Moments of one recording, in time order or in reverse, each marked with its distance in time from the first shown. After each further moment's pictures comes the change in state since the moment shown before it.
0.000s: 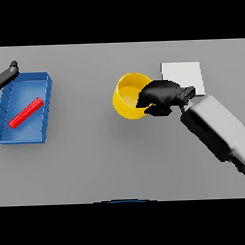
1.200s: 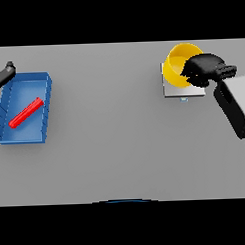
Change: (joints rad) left arm 0.019 0.022 0.016 -0.050 0.028 0.022 0.063; right arm -0.155 -0.092 -0.077 0.536 0.053 -0.235 -0.029
